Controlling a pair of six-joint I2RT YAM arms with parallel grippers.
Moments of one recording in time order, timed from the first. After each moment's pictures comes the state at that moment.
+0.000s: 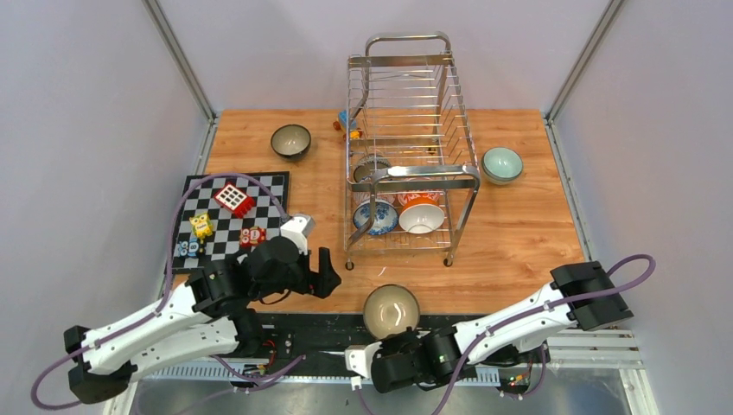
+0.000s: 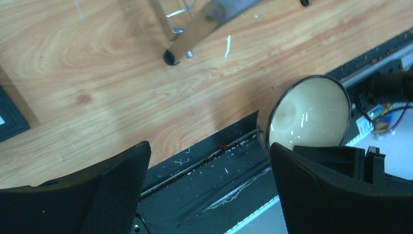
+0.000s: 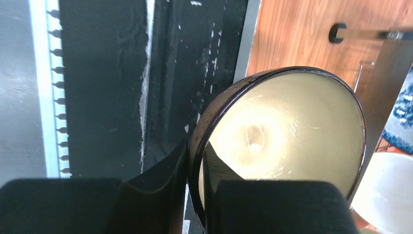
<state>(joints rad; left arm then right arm) -1.02 0.63 0.71 -0.77 -0.22 -0.69 1.88 1.34 0.72 -0.46 0.53 -0.10</state>
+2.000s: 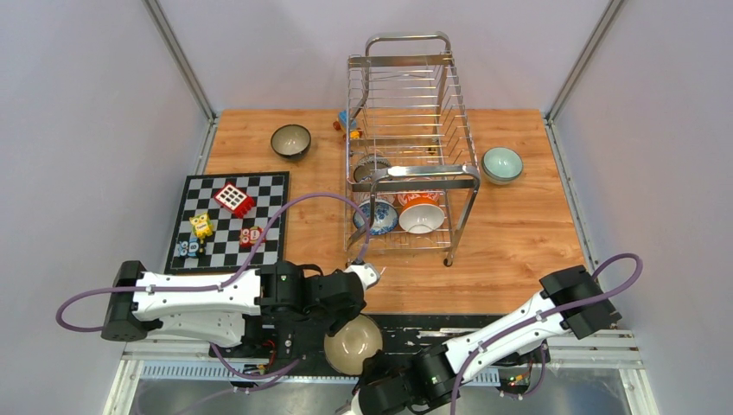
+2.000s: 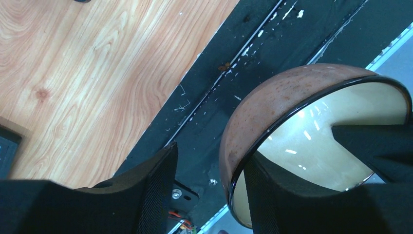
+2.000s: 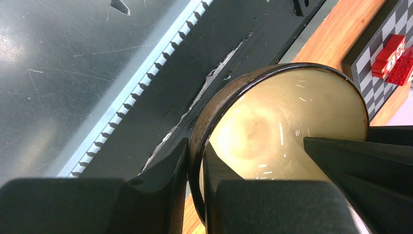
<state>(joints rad) -1.44 1.07 0.87 -0.92 -0.20 -0.49 1.99 1.44 0.88 -0.40 0.37 -0.62</state>
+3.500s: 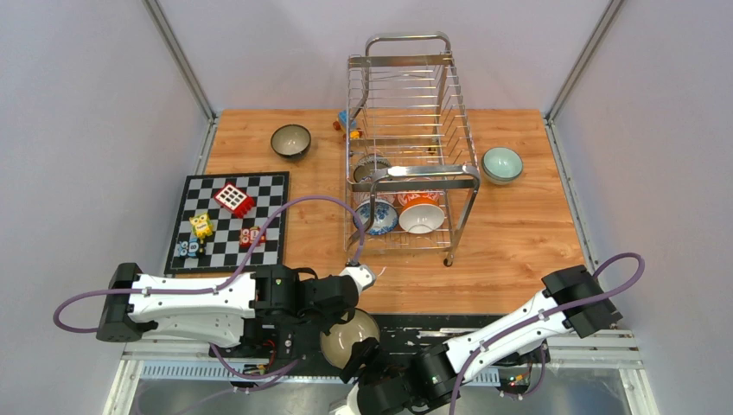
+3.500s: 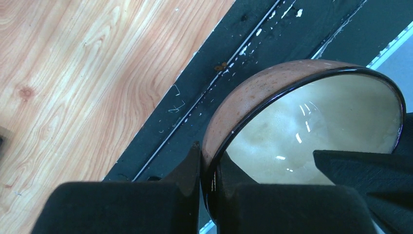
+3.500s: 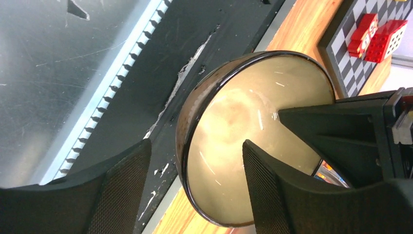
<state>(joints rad) -1.44 1.04 0.80 -0.86 -0.19 -0.52 1.99 1.44 0.90 -0.40 0.45 -0.59</state>
